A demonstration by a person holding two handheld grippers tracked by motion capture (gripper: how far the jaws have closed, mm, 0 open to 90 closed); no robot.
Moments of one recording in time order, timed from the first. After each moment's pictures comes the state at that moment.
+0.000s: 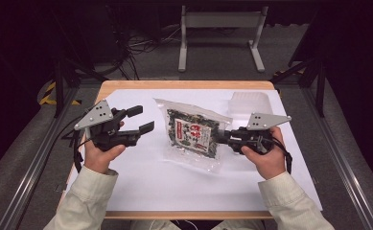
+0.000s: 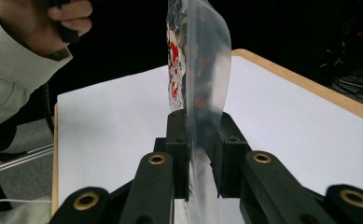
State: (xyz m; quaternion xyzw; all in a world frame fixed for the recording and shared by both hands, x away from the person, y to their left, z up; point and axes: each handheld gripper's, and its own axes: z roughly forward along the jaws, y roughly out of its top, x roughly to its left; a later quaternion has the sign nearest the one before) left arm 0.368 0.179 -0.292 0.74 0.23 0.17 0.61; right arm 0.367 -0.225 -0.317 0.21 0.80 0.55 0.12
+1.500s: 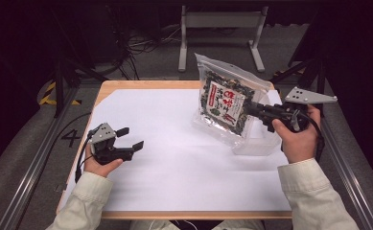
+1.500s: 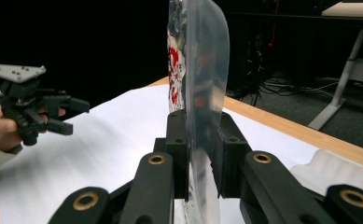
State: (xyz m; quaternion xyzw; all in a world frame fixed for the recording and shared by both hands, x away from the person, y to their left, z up) left arm 0.391 0.211 -0.405 0.77 0.33 0.17 0.52; right arm 0.381 -0.288 -0.264 0.32 0.74 0.56 0.19
